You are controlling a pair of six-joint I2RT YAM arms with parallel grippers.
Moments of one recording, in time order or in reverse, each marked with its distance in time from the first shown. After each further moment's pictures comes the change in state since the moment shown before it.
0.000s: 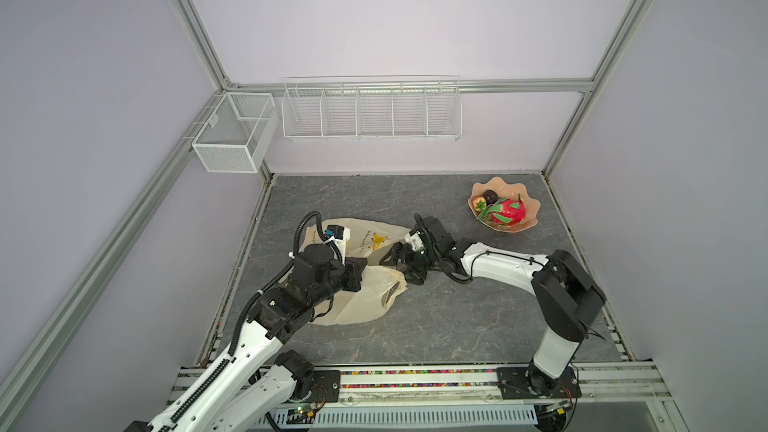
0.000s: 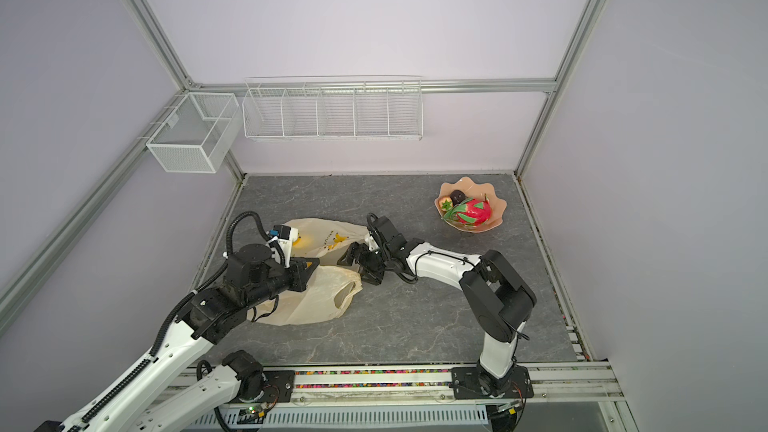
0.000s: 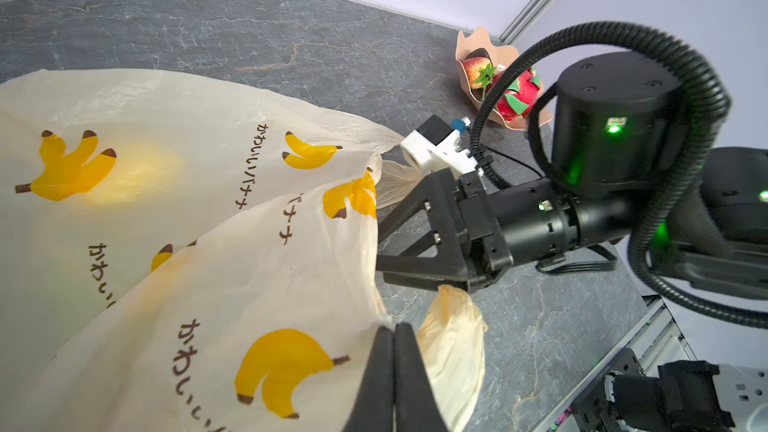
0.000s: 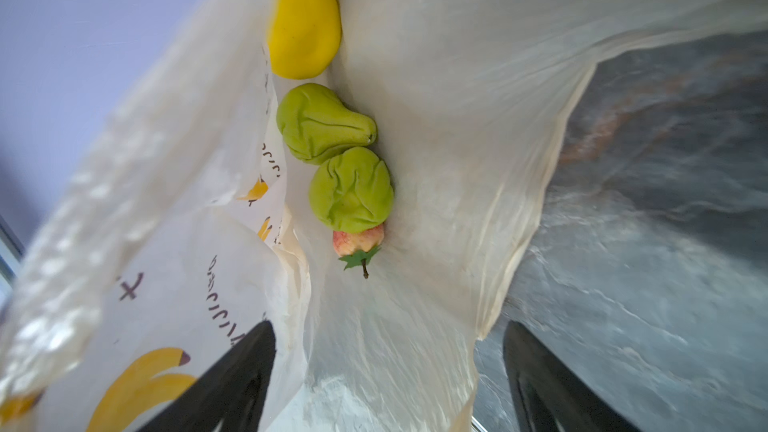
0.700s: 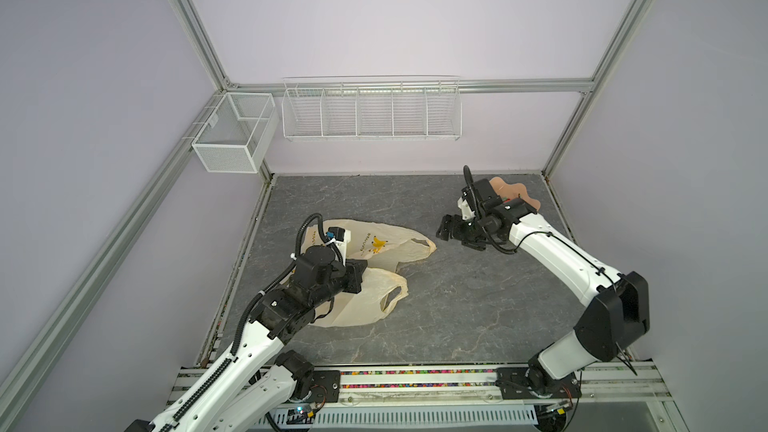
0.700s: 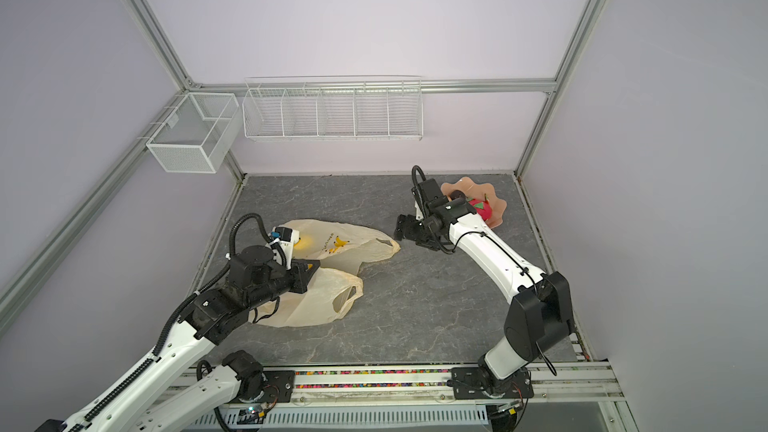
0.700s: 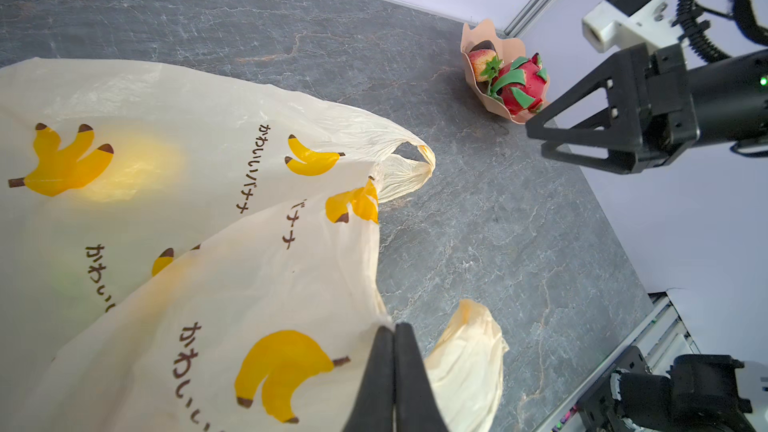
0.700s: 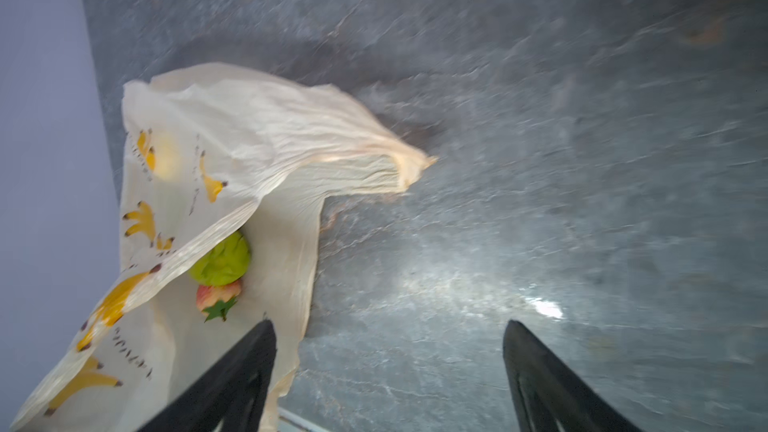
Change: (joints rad) left arm 0.000 0.000 -0.020 0.010 0.001 -0.001; right arm -0.303 -0.179 0.308 -0.743 0.393 -0.544
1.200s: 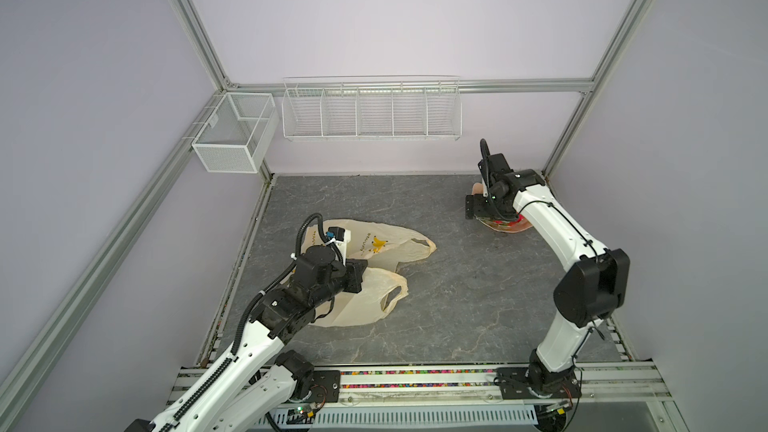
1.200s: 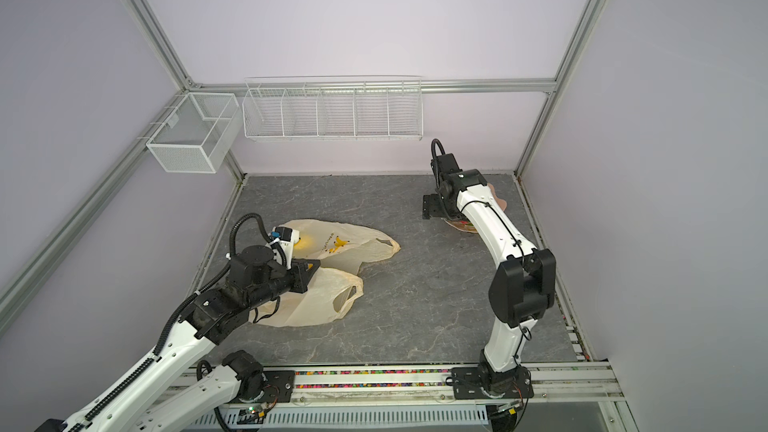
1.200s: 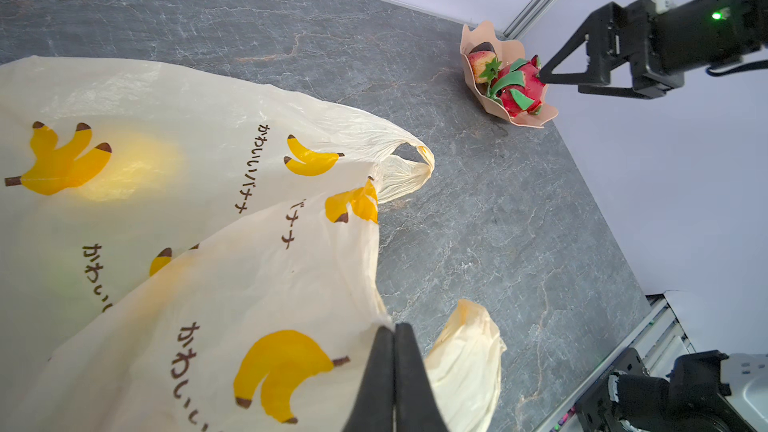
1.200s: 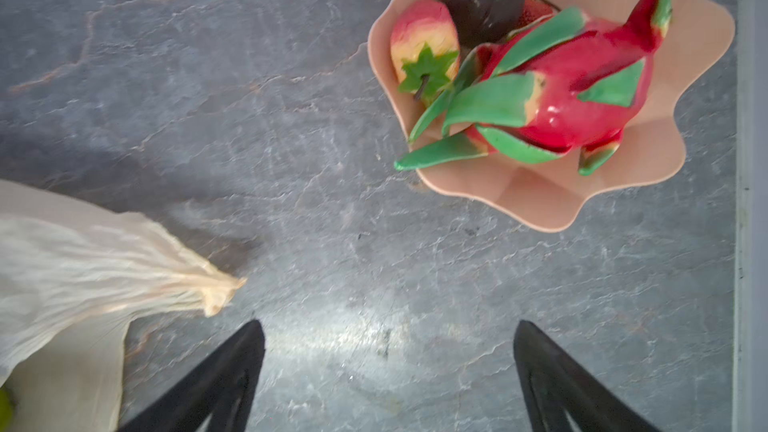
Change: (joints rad) left arm 0.000 0.002 -0.002 0.008 0.001 -0.007; right arm -0.163 0.271 0.349 -0.167 0.313 -0.288
